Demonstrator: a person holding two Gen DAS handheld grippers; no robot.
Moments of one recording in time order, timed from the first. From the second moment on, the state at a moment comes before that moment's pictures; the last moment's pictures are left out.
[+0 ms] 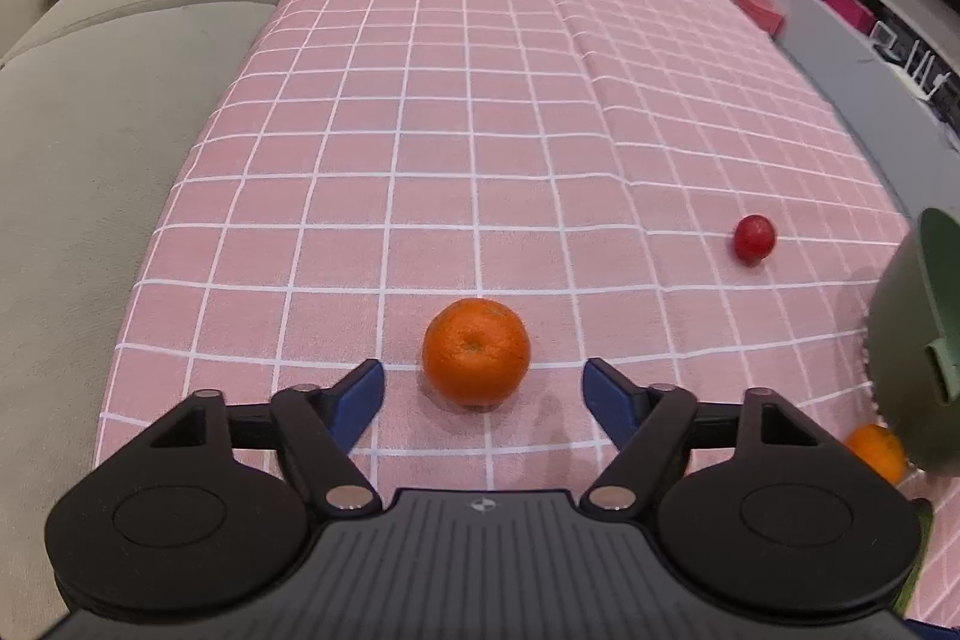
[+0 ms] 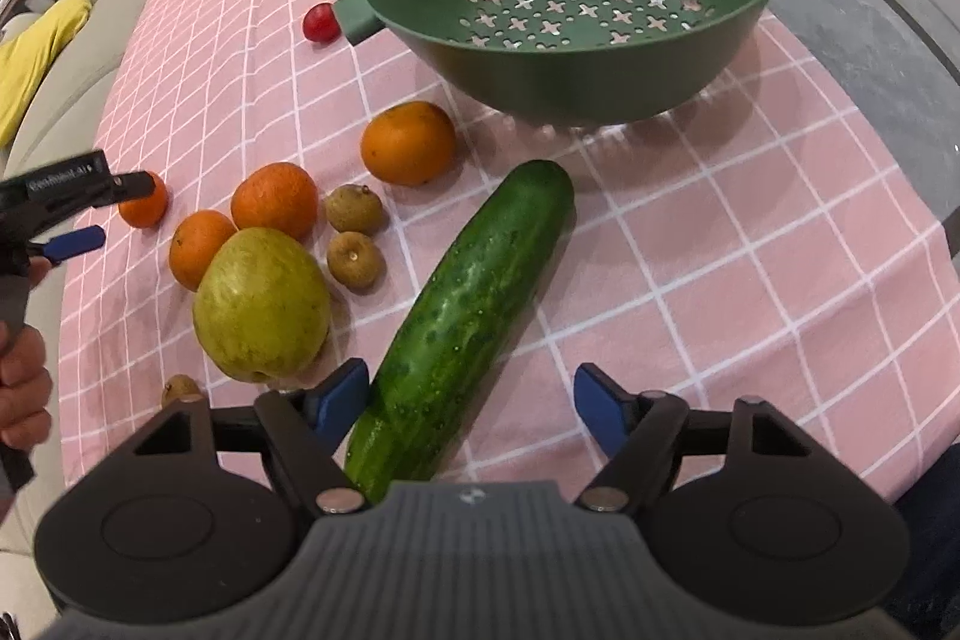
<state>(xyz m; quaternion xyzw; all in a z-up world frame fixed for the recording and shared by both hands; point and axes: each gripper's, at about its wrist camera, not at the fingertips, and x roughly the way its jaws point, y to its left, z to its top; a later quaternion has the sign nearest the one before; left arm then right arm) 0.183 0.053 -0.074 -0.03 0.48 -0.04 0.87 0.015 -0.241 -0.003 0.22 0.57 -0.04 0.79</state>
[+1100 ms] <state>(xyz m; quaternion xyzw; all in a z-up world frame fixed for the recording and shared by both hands) 0.190 0.052 -0.086 -0.02 0.48 -0.05 0.88 0.035 -0.224 -0.007 0.18 0.57 -0.05 0.80</state>
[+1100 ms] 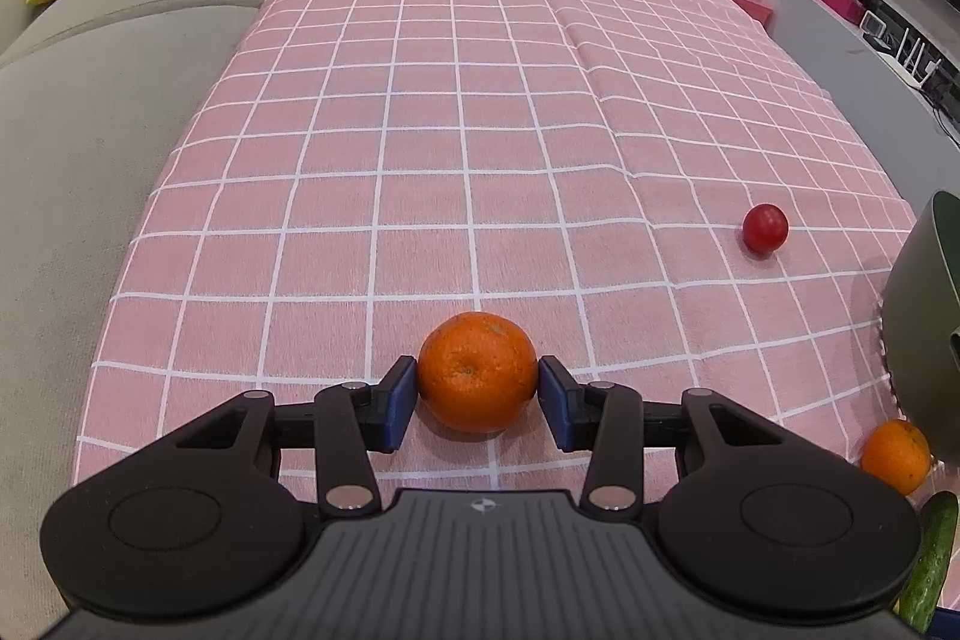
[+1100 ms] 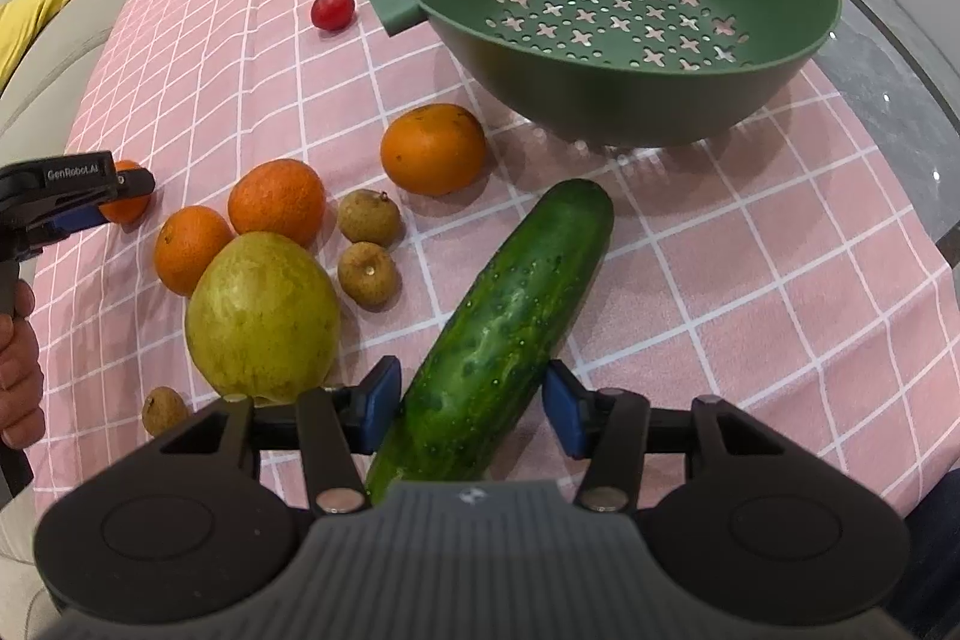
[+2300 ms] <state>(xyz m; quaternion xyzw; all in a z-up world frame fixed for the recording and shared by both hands) 0.137 0.049 -0.023 -0.05 0.43 -0.08 0.90 -0.011 -0.319 0.005 0.40 0.57 -0.01 0.72</state>
